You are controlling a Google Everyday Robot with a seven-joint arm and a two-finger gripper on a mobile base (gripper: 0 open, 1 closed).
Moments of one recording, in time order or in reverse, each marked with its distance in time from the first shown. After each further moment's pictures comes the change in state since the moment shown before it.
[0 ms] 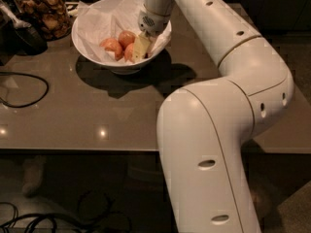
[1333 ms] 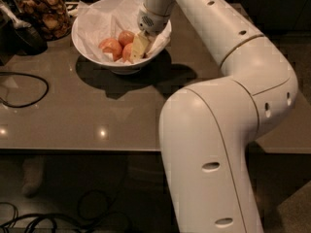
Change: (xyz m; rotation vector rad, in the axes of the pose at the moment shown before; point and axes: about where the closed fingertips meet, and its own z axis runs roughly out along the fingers) arm -0.006 -0.002 -0.002 0.020 -0.032 0.013
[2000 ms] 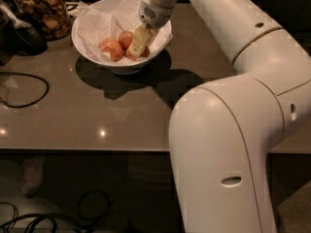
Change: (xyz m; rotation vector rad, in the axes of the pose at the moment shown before) arm 0.001 0.011 -0.030 0.028 -0.030 0.031
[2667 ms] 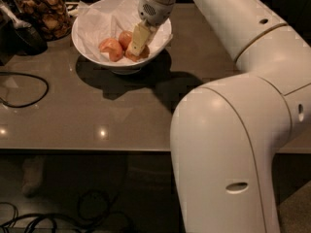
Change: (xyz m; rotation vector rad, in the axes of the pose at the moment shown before) arm -0.003 0.010 -0.012 0.004 0.003 -0.015
